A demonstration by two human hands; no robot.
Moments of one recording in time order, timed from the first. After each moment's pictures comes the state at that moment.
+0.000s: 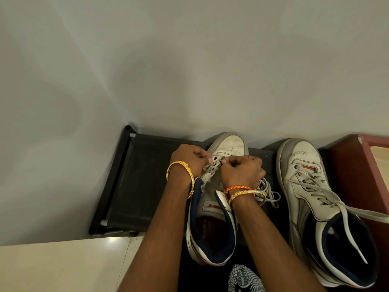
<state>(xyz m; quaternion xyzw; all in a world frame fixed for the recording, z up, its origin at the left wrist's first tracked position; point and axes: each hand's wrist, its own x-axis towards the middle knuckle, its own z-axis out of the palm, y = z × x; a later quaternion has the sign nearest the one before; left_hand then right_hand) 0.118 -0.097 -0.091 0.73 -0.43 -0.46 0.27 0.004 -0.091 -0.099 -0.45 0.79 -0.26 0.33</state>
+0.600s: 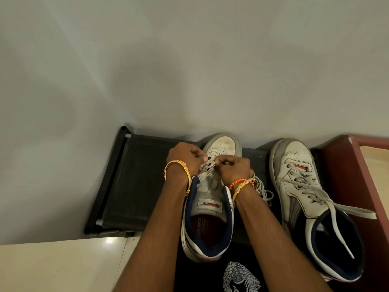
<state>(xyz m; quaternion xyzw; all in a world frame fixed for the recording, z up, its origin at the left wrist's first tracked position) 0.113 -0.100 -0.091 0.73 -0.45 -0.43 0.27 -0.008 -0.107 -0.127 -0.44 0.74 -0.25 0.43</state>
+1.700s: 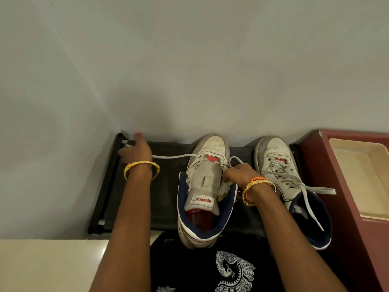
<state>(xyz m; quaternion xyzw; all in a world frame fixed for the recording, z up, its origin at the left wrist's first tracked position) 0.165 -0.094 -0.068 0.78 -0.06 -0.36 0.50 -0.051 -0.081 -0.057 -0.44 0.72 -0.09 0.53</state>
